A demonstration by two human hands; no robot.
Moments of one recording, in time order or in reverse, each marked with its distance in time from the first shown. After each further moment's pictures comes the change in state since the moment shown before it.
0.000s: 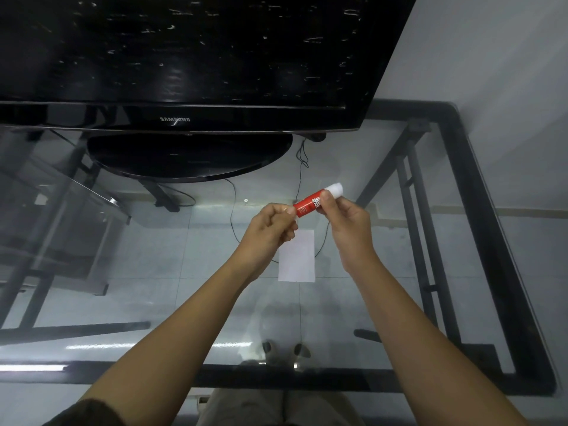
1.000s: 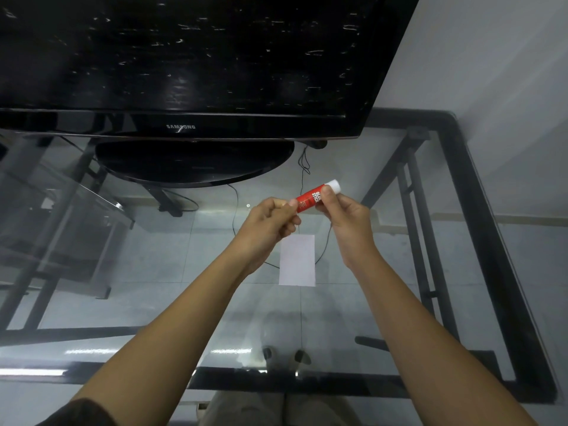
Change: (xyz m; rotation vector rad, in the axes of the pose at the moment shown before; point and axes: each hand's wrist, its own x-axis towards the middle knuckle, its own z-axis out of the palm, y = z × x) left_hand -0.001 0.028 0.000 -0.012 -0.006 -0.033; right_hand 0.006 -0.012 0.000 0.016 -0.046 -0.005
